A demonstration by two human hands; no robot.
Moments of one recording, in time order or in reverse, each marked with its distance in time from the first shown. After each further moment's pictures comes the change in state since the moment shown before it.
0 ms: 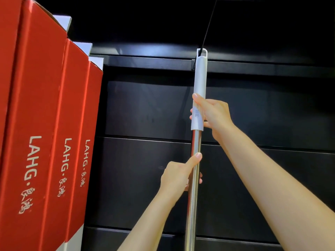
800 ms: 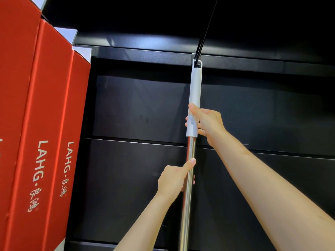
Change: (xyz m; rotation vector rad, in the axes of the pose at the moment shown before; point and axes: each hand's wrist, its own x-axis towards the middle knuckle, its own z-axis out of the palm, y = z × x) left_hand 0.075 -0.041 0.009 0.036 0.039 -0.036; right_hand 0.046 0.047 0.014 0.022 -0.045 0.134
